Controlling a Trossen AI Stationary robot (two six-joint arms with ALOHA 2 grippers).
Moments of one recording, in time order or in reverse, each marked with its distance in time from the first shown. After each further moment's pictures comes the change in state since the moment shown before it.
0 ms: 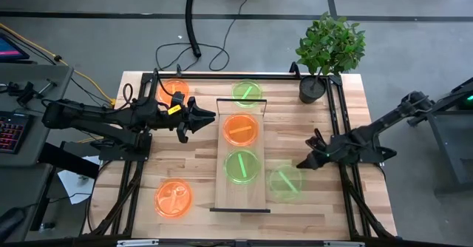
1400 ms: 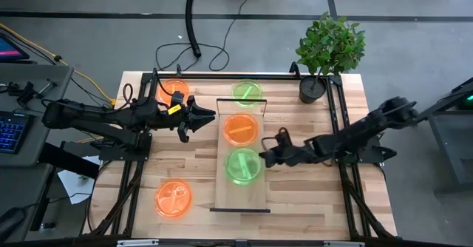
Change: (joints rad) left arm 0.000 0.000 0.000 0.001 -0.026 0.026; right arm -0.156 0.846 0.559 0.192 0.291 -0.111
